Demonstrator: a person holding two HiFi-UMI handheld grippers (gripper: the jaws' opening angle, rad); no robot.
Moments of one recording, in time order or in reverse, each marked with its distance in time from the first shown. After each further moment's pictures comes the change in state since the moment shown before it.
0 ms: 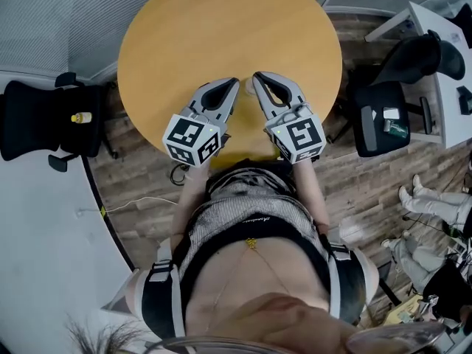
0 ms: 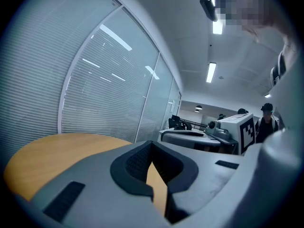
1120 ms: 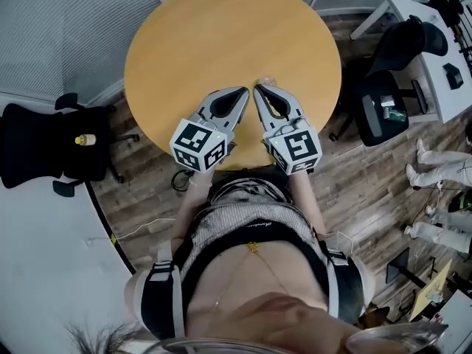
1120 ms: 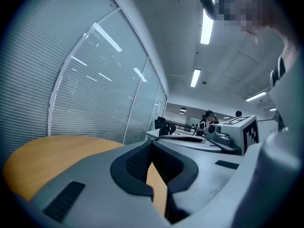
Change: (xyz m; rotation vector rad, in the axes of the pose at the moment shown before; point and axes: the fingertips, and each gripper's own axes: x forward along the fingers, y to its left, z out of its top) left arm -0.080 0.007 -0.003 0.033 -0.022 -0.195; right arm 0.009 0.096 0.004 0.002 -0.010 -0.183
